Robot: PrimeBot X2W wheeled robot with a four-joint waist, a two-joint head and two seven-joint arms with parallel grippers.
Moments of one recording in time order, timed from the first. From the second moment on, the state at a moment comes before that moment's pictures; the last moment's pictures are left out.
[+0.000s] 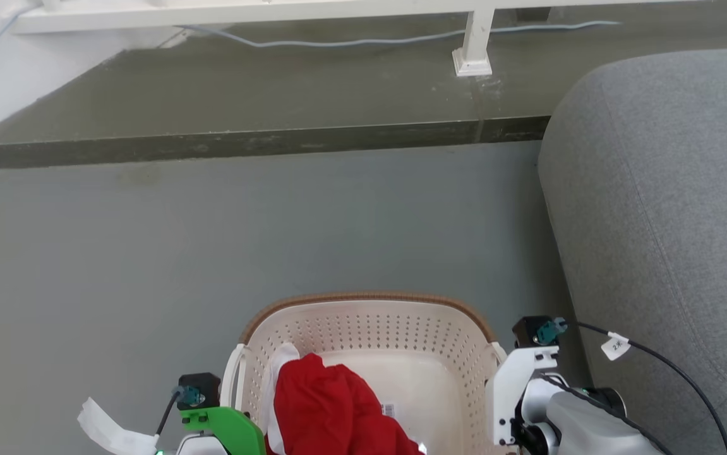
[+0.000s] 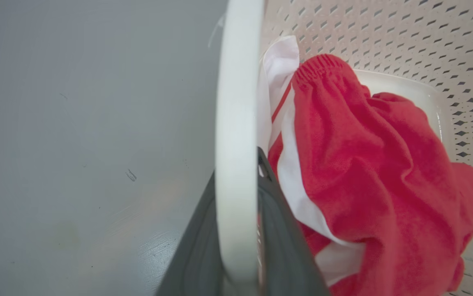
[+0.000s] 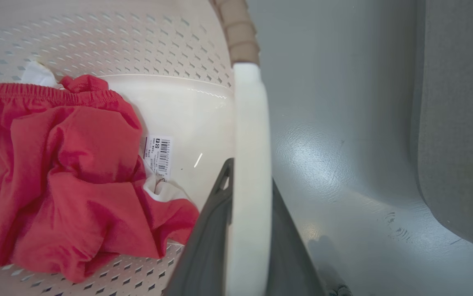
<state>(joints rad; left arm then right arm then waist) -0.36 -0.01 -0.64 1.12 -0.72 0.01 -0.08 -0.44 -0.03 0.89 1.09 0.84 -0.06 0.10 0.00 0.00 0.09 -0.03</state>
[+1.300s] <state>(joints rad) -0.69 0.00 -0.59 1.09 -0.72 0.06 -0.19 -0.82 -0.04 0.88 1.08 0.84 -0.11 -0.03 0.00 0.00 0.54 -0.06</state>
